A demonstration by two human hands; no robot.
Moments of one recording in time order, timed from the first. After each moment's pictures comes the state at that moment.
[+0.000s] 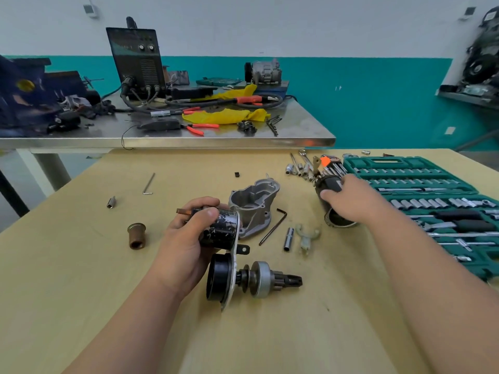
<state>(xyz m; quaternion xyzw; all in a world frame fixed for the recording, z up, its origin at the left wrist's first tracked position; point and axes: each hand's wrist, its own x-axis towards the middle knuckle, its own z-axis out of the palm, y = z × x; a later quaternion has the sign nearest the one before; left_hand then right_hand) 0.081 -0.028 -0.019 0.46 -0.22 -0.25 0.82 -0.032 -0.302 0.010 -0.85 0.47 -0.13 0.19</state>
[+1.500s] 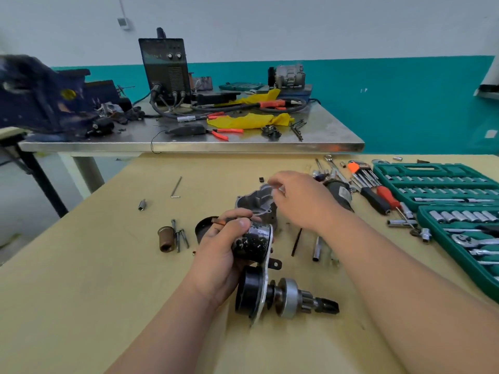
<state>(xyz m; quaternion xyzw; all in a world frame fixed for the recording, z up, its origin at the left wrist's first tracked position) 0.078 -0.031 -0.020 0.44 -0.21 -0.29 0.82 0.050 -0.209 0.022 -0.96 0.15 -0.20 0.13</state>
